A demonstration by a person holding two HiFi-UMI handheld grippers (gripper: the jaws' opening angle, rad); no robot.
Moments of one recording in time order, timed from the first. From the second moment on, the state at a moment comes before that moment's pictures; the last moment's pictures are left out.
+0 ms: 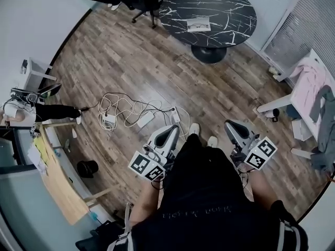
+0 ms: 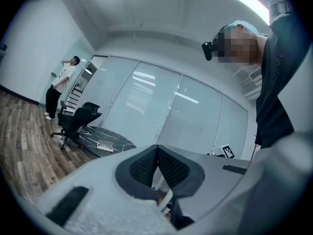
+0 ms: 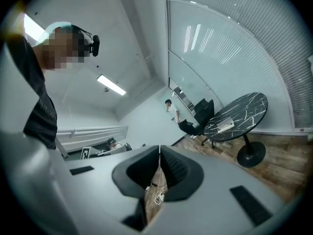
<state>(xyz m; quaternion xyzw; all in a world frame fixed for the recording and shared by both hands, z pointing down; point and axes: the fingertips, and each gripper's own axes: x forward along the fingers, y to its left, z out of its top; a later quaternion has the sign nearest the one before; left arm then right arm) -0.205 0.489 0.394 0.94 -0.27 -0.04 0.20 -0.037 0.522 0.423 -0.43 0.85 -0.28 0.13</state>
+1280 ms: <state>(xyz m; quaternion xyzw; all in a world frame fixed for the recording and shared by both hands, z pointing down) -0.163 0.343 0.407 0.95 -0.23 -0.05 0.20 -0.017 0.391 0.416 -0.46 0.83 -0.27 0.14</state>
